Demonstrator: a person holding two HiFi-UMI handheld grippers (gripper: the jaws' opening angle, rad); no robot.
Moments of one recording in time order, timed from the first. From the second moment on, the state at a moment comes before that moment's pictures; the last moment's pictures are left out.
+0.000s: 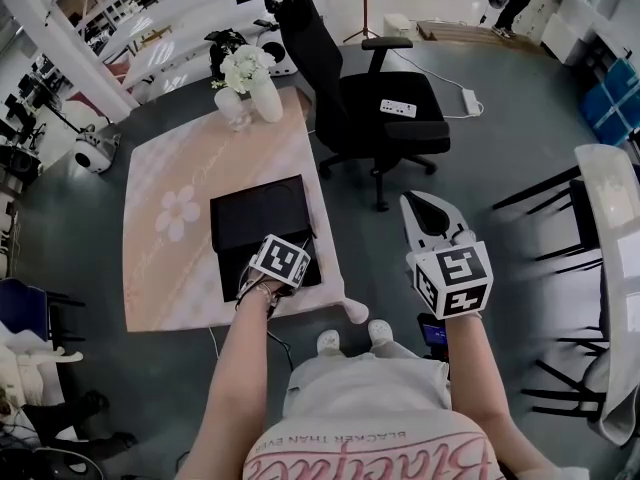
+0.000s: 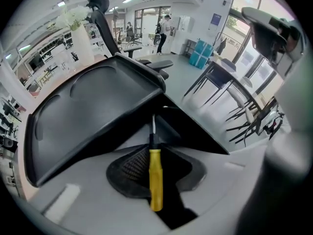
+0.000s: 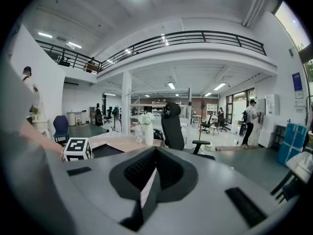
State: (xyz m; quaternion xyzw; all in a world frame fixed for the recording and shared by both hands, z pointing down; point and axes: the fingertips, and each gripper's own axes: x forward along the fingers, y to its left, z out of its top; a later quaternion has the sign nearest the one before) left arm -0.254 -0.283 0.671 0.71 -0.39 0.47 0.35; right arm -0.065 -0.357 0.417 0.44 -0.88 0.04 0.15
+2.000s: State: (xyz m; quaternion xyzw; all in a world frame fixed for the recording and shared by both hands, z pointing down) left arm -0.378 -0.237 0.374 0.67 -0.74 0.02 0.08; right arm -0.172 -0.321 0.327 0.28 -0.96 -0.03 0.09
